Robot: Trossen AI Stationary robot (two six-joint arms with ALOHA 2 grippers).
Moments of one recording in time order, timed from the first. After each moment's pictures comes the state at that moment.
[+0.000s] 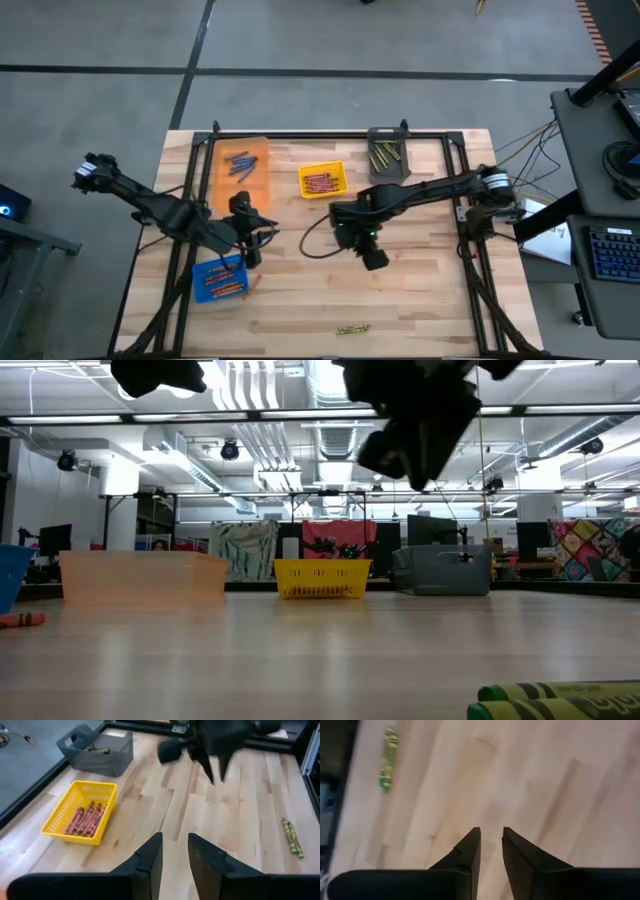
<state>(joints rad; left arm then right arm) -0.47 1.08 0.92 -0.51 -0.61 -0.47 0.08 1.83 1.52 -1.01 -0.39 -0.22</state>
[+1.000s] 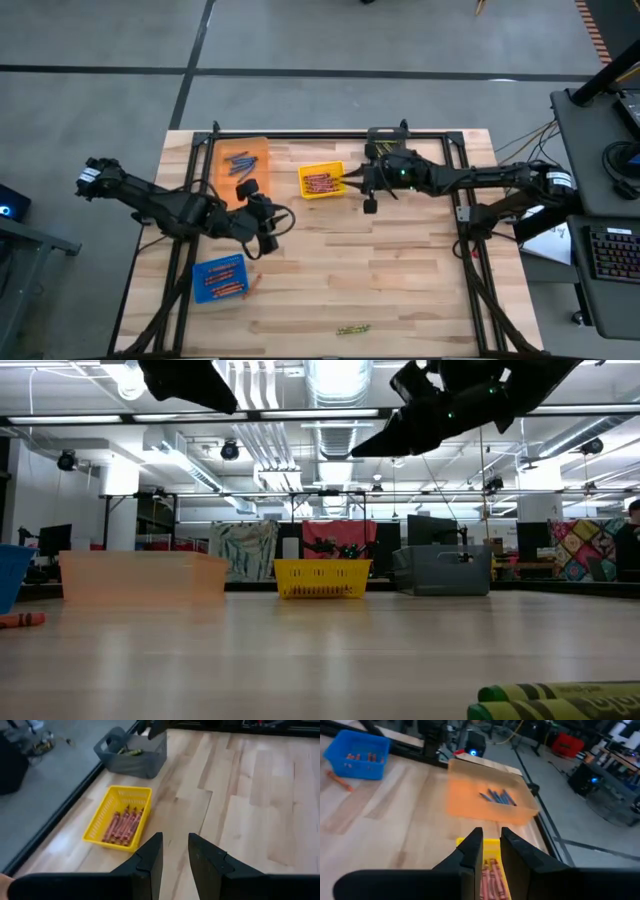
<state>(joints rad) -0.34 1.19 1.00 -0.54 -0.66 -0.37 -0.25 1.34 0.75 0.32 -0.13 -0.39</state>
